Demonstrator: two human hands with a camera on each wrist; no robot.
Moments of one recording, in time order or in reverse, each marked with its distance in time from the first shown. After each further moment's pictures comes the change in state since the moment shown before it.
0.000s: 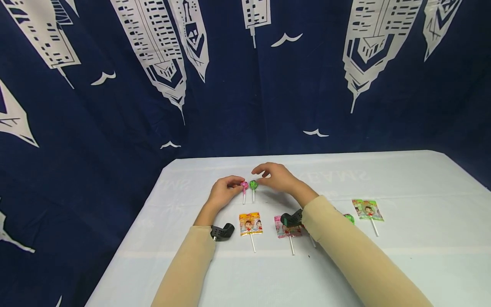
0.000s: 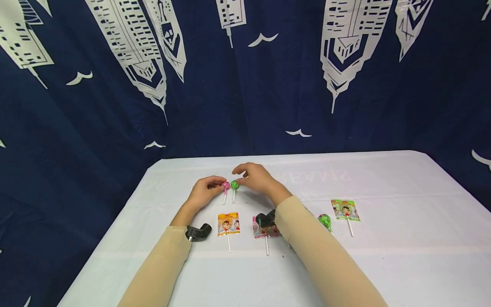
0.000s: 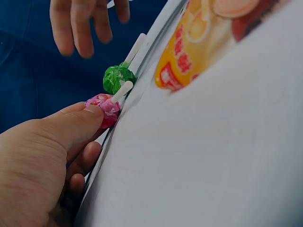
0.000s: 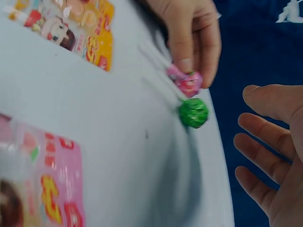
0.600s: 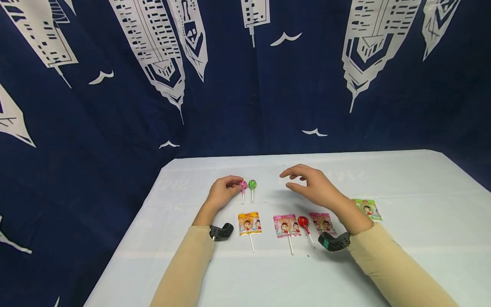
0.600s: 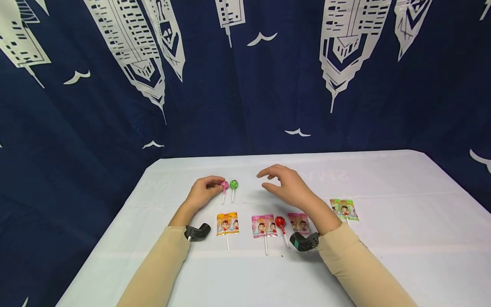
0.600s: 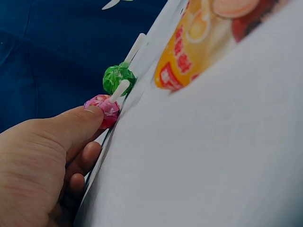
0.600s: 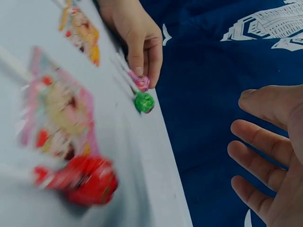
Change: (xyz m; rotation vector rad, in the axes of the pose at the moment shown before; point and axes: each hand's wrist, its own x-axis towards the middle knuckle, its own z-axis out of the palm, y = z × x) left_hand -0.001 0.000 0.000 0.034 0.007 -0.010; right_hand -0.090 0.004 -0.047 0.007 0.160 -0.032
